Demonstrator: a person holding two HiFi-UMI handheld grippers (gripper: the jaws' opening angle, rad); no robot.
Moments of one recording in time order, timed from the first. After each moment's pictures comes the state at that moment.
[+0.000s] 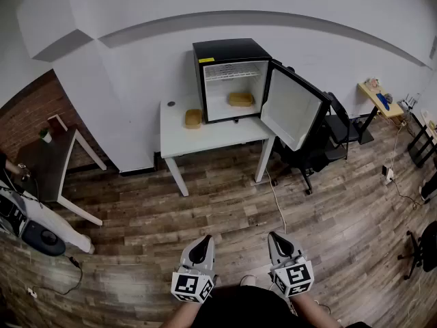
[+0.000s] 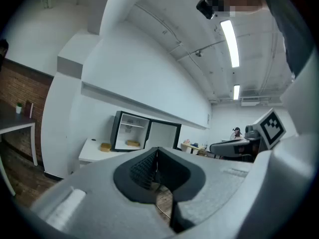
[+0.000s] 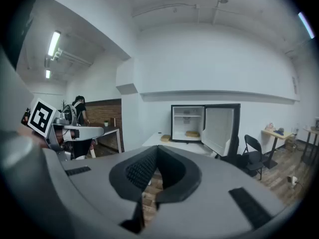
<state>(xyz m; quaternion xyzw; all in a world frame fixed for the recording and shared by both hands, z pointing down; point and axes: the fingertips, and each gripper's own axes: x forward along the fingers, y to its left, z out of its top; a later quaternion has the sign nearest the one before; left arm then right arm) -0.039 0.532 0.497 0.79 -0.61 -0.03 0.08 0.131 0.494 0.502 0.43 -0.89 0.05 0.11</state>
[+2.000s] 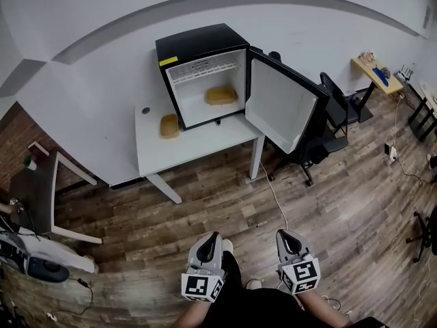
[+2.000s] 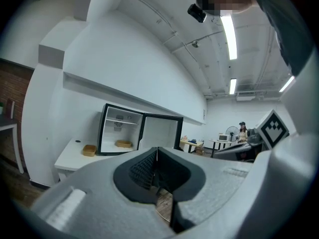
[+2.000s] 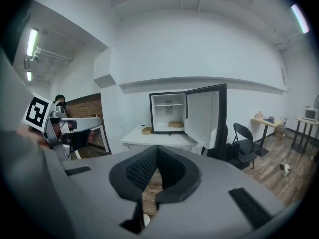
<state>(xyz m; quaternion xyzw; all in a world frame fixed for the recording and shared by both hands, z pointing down) 0.026 0.343 0.529 0.81 -0.58 -0.01 0.07 0.204 0.328 0.564 0.49 -0.86 0.11 0.14</state>
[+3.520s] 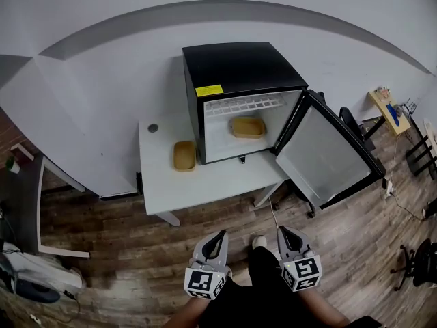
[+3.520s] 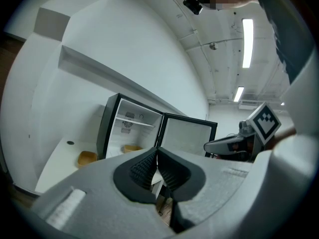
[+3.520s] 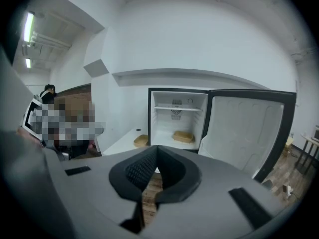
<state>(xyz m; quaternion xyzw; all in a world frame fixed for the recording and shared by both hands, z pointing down) -0.130 0.082 0.535 0.83 -0.55 -0.03 0.11 0.031 0.055 0.534 0.48 -0.86 0.07 0.18</state>
